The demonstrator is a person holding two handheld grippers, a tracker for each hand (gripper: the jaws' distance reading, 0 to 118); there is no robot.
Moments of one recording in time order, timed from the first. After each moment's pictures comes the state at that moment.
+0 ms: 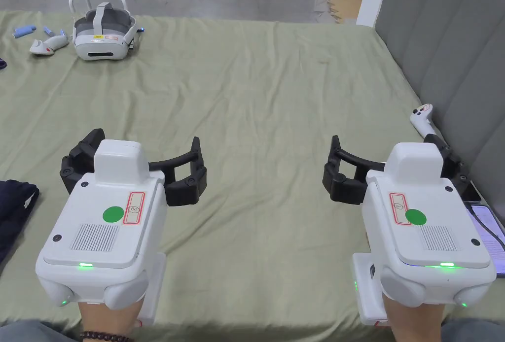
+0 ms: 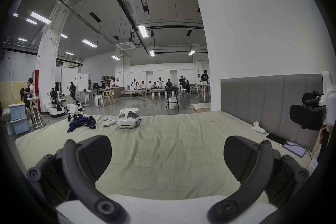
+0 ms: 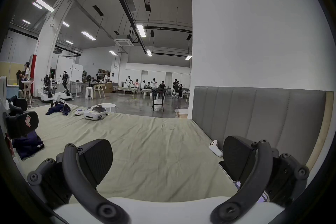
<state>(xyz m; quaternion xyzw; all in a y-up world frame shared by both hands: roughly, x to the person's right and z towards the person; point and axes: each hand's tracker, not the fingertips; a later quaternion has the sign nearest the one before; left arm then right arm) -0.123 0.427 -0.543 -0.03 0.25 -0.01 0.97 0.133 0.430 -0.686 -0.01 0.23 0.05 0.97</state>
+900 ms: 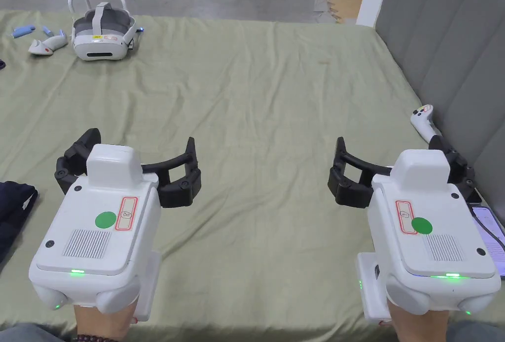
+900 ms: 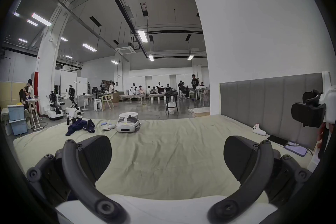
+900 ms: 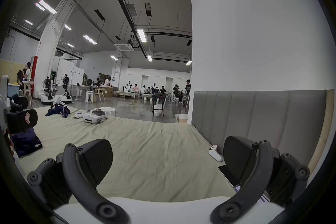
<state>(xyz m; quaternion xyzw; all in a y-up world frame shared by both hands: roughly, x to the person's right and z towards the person) -0.130 0.420 -0.543 0.00 0.24 -0.02 0.97 0.138 0.423 -0.690 0.02 0.23 0.04 0.97</state>
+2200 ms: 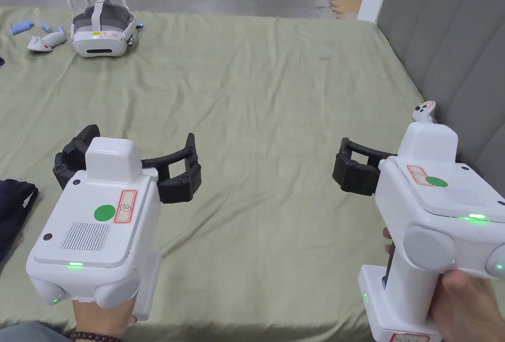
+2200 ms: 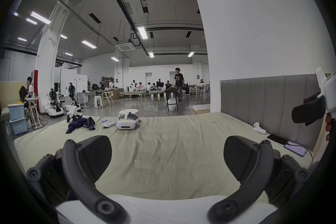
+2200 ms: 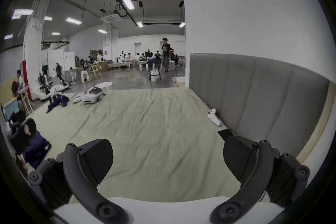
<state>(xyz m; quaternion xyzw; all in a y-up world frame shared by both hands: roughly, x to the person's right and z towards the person) -0.133 0.423 -0.544 -0.02 0.24 -0.01 0.97 0.128 0.452 -0.706 -0.17 0.20 0.05 0.96</state>
